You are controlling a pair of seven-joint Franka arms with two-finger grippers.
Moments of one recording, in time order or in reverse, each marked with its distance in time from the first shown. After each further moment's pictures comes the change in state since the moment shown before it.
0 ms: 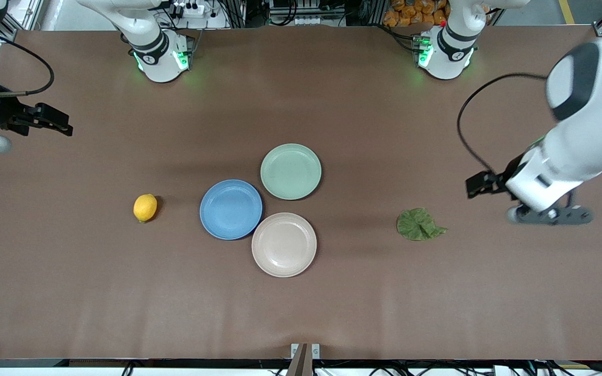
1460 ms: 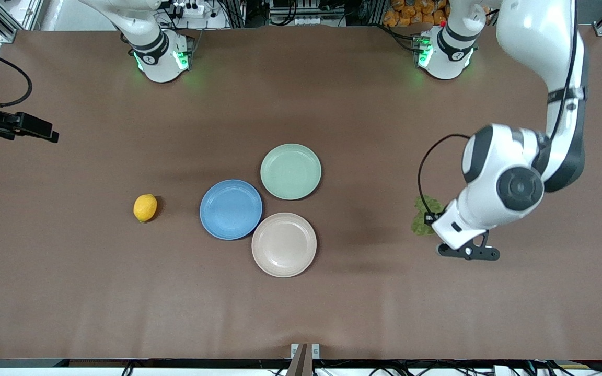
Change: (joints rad) left arm -0.057 0.333 -0.005 -0.069 0.022 0.295 0.000; right arm -0.111 0.122 0.087 0.194 0.015 -0.118 0.046
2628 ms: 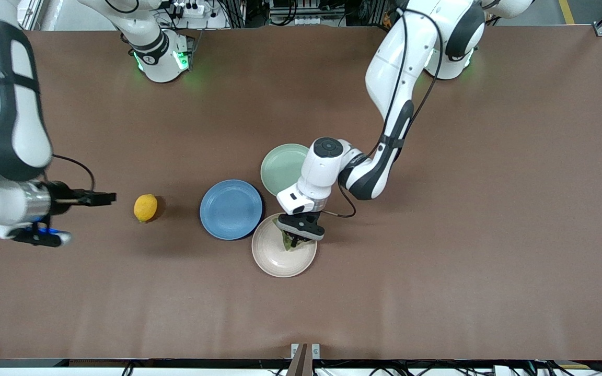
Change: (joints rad) left arm -0.457 0.370 0.001 0.173 0.159 0.826 -0.437; right arm 0.039 0.327 -0.042 0.074 0.064 0.100 0.029
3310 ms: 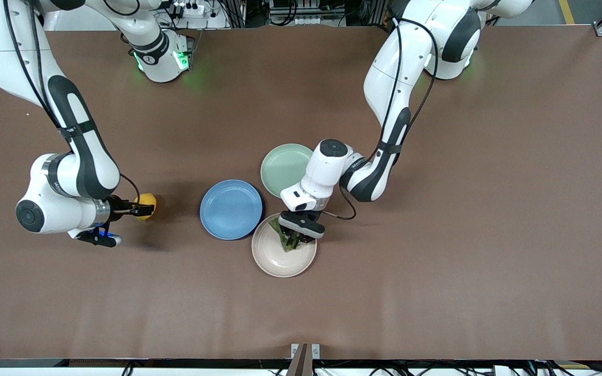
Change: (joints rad) left arm -0.002 0.101 0.002 -0.047 0.028 0.281 0.001; right arm 0.001 0.137 -0.001 -0.403 0.022 0.521 0.000
